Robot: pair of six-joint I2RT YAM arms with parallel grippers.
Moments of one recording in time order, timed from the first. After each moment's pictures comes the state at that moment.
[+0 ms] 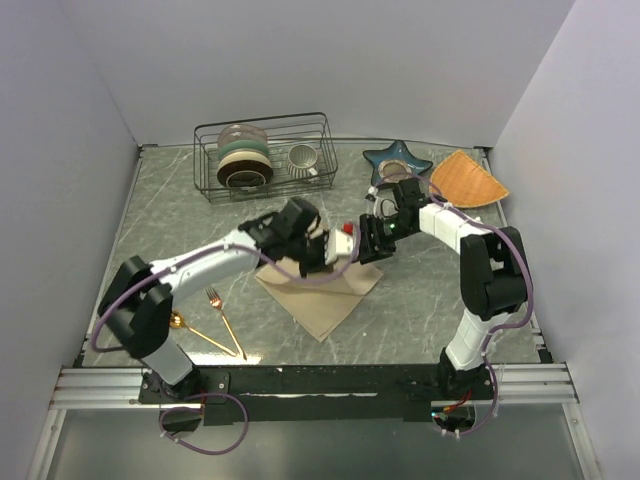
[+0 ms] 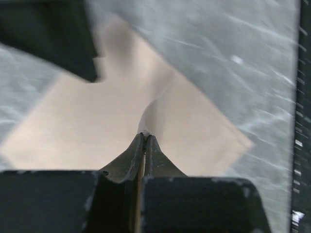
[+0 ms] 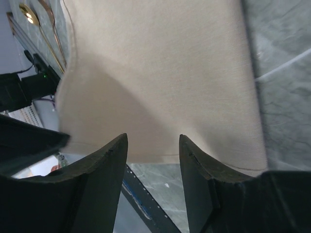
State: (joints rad) left arm -0.83 1.57 1.11 -0.40 0.48 0.61; right arm 0.25 1.78 1.15 -0.61 -0.78 0.12
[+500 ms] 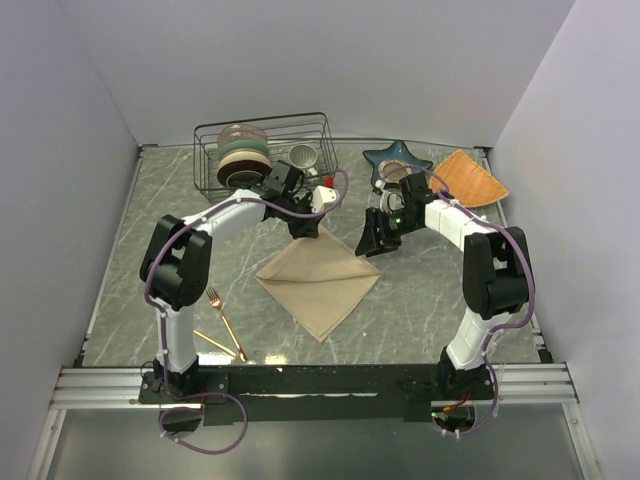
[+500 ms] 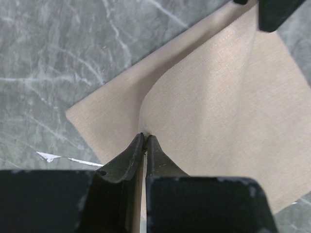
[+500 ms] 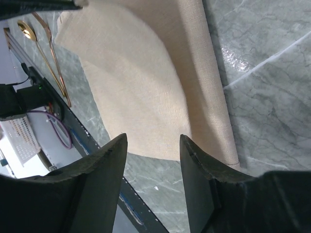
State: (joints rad) left arm -0.54 1.95 1.50 -0.50 0.59 0.61; right arm 0.19 1.78 1.19 -0.62 -0.76 0.09
